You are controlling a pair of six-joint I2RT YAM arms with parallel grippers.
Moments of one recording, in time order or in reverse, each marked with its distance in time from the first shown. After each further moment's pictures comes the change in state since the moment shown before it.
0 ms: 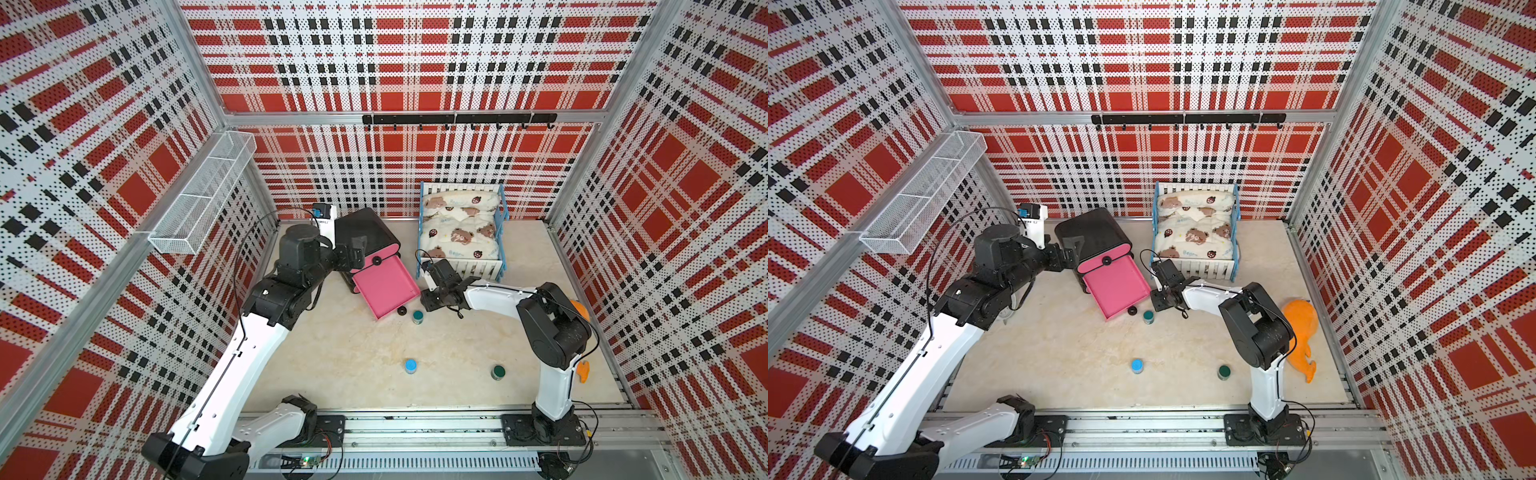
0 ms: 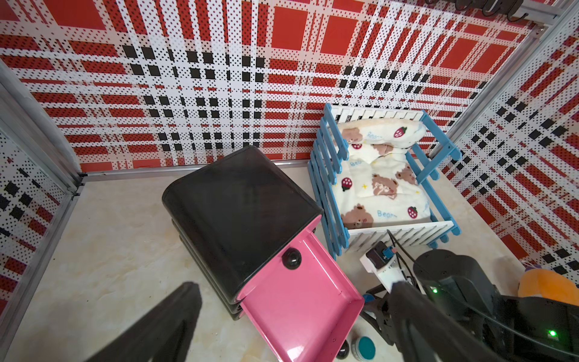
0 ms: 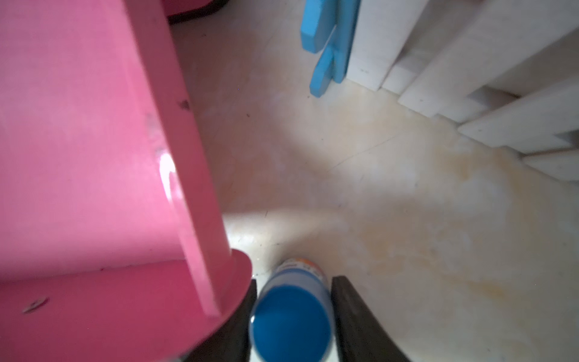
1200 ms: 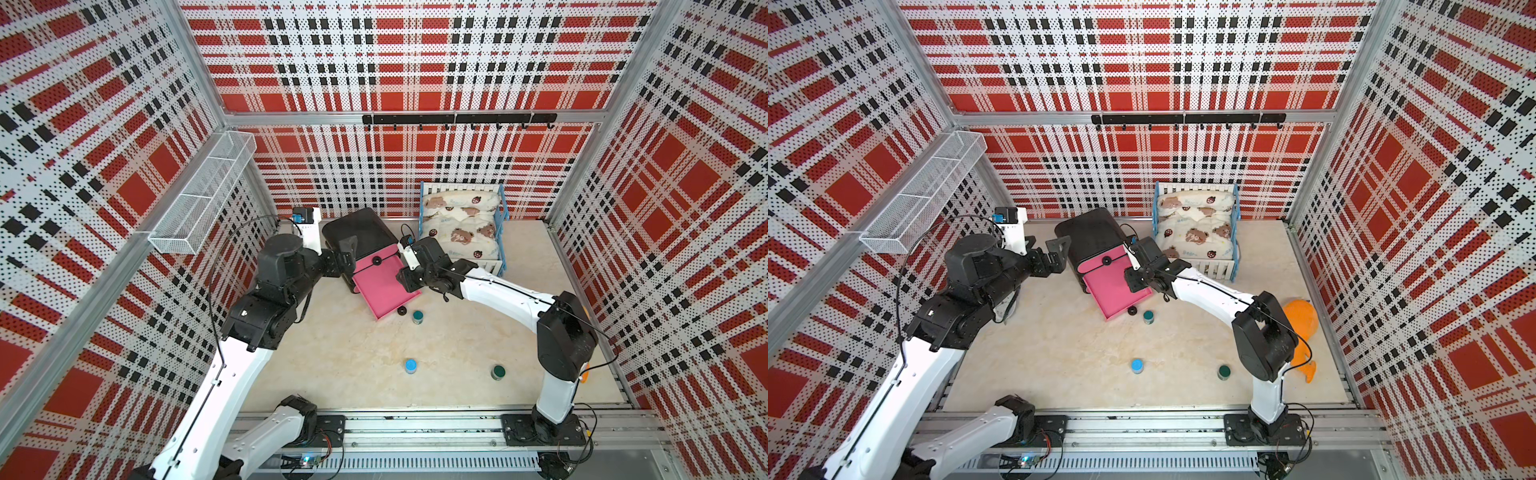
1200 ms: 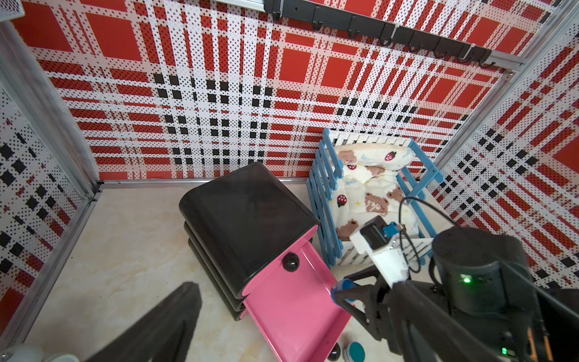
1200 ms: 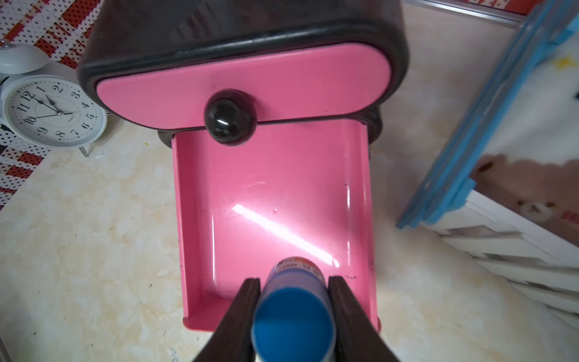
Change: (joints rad) left arm -0.004 -0.116 0.005 -0.044 -0.018 -0.039; right arm 0.131 -0.053 0.289 -0.100 -0.019 0.010
